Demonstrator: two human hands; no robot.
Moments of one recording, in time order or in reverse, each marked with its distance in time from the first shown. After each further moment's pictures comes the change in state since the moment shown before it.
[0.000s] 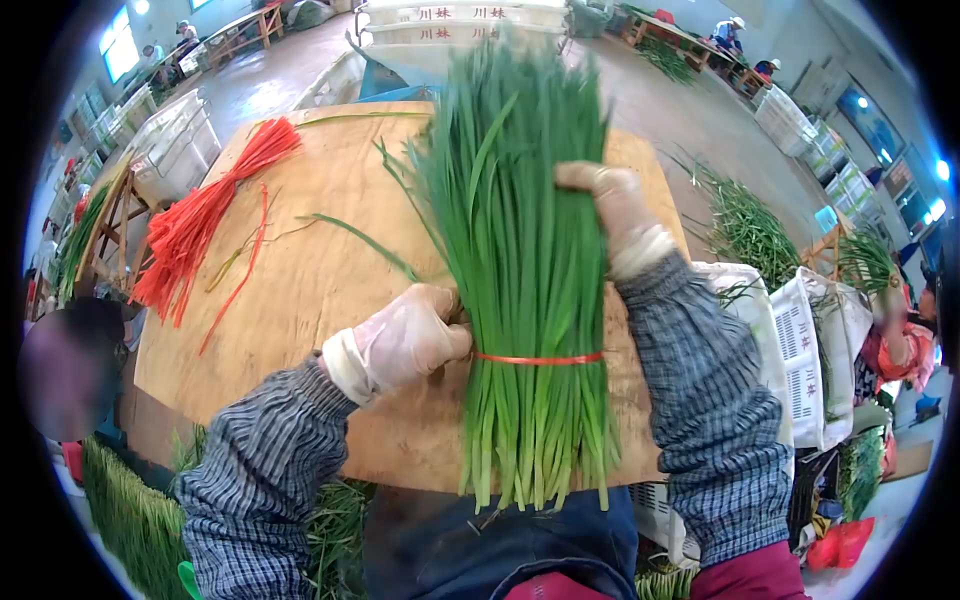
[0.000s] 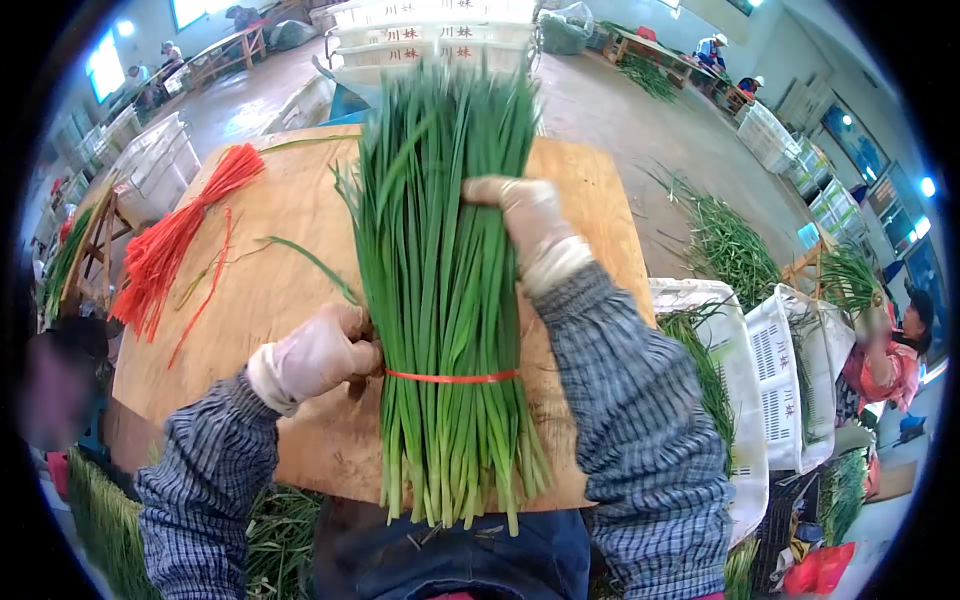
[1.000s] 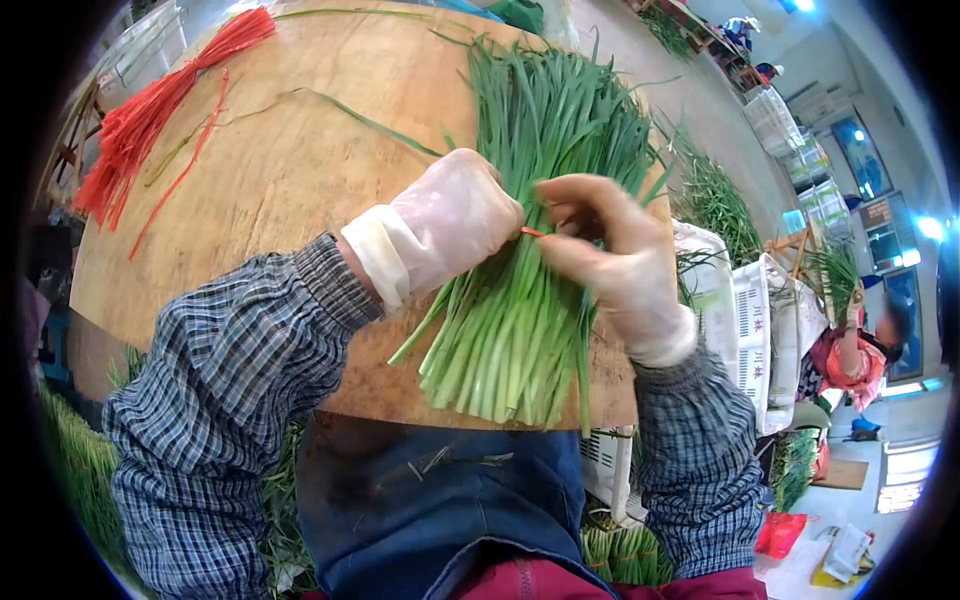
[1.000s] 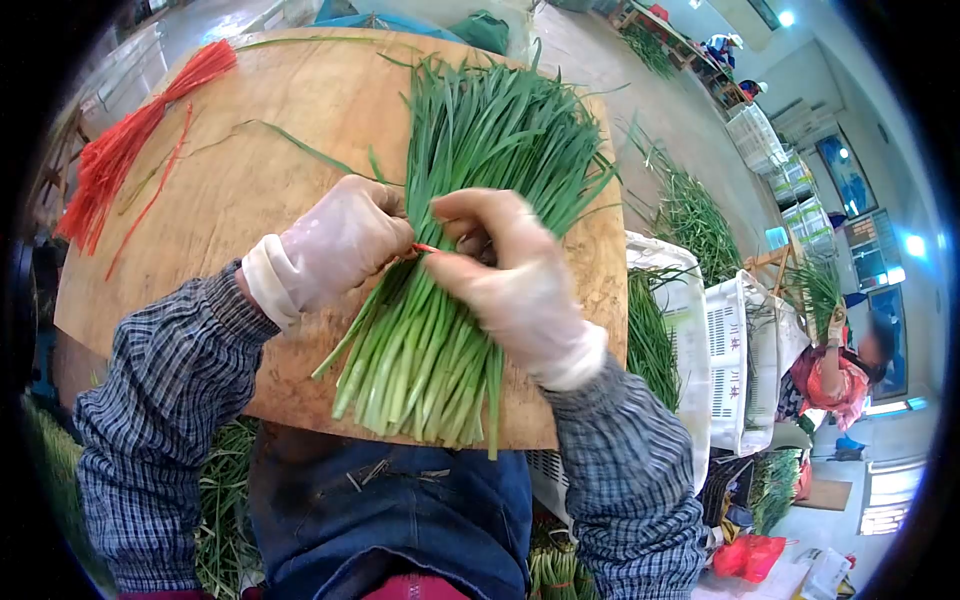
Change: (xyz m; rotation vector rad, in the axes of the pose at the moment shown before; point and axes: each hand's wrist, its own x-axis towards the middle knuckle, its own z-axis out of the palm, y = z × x) left_hand 0.047 -0.018 0.039 0.393 0.188 0.537; right_hand -0.107 0.042 -0.009 -0.797 -0.056 -0.437
